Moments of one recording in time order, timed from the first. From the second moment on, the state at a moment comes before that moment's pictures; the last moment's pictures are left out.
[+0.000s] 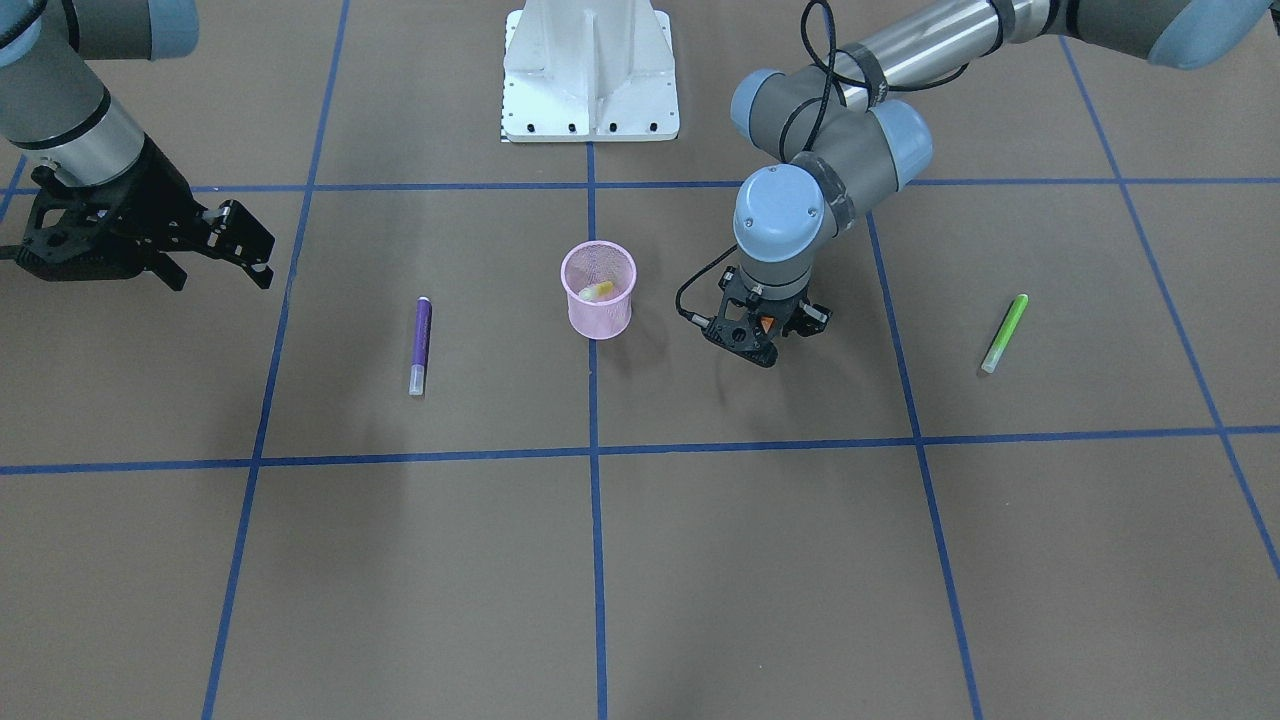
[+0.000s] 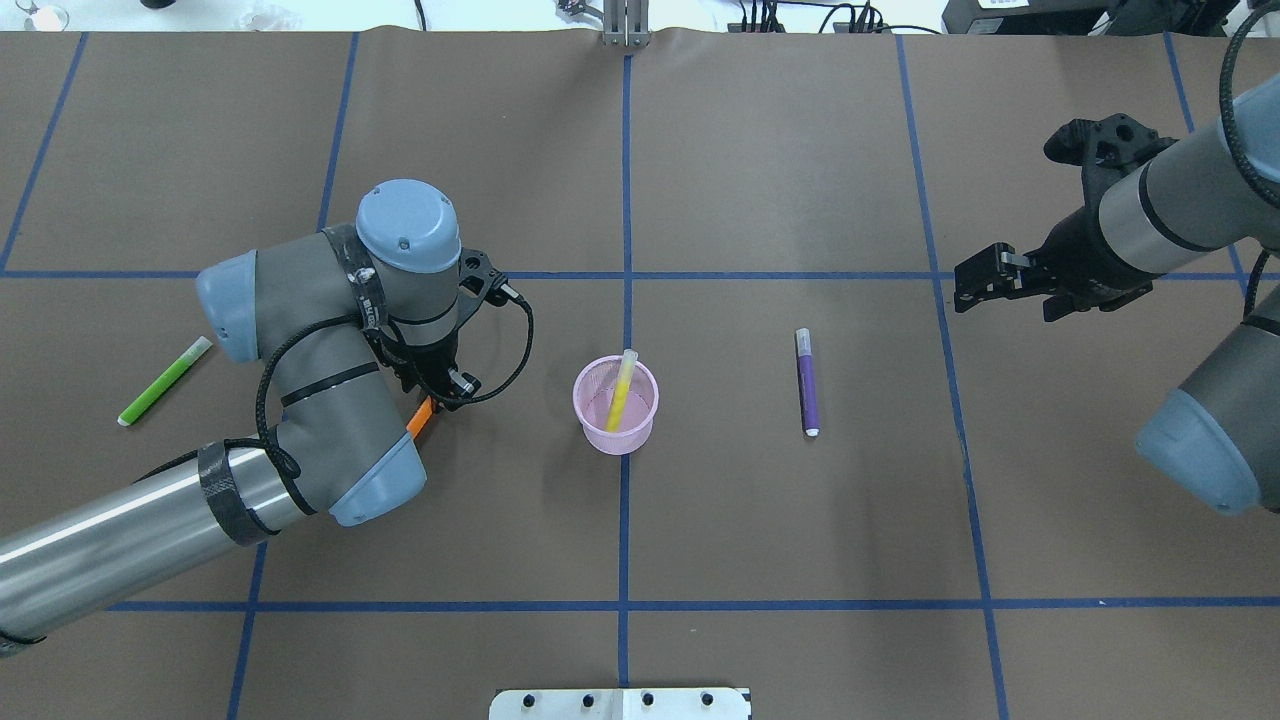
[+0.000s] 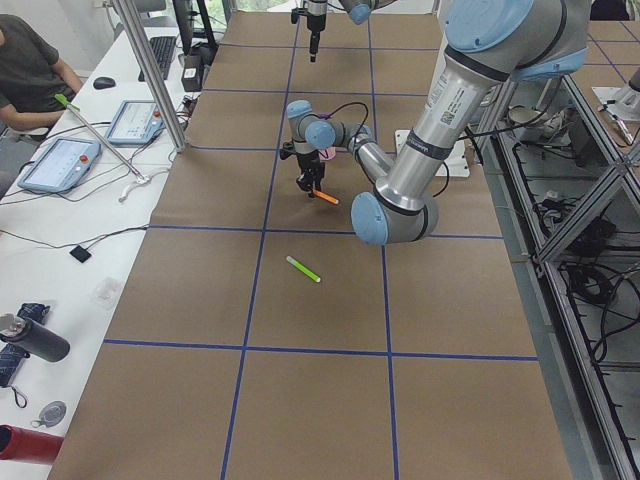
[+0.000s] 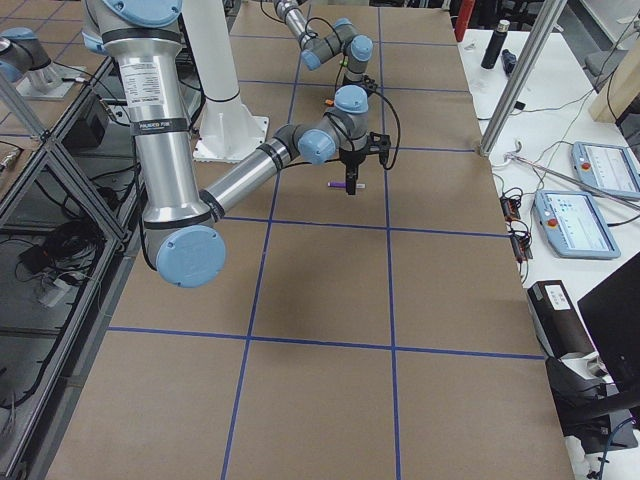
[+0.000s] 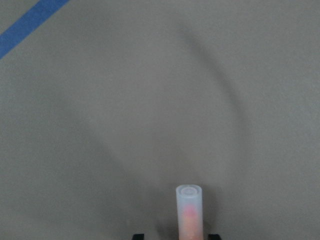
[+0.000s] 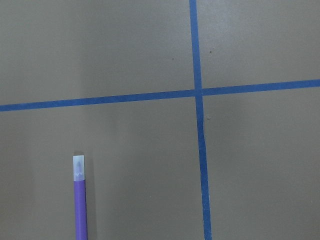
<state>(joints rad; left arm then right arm) -0.61 -2.21 -1.54 -1.39 -2.00 -0.43 0.90 -1.41 2.03 -1.48 2.14 1.00</state>
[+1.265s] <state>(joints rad) -0.61 -2.33 -1.71 -1.35 -2.05 -0.58 0.92 -1.41 2.03 -1.48 2.14 0.99</state>
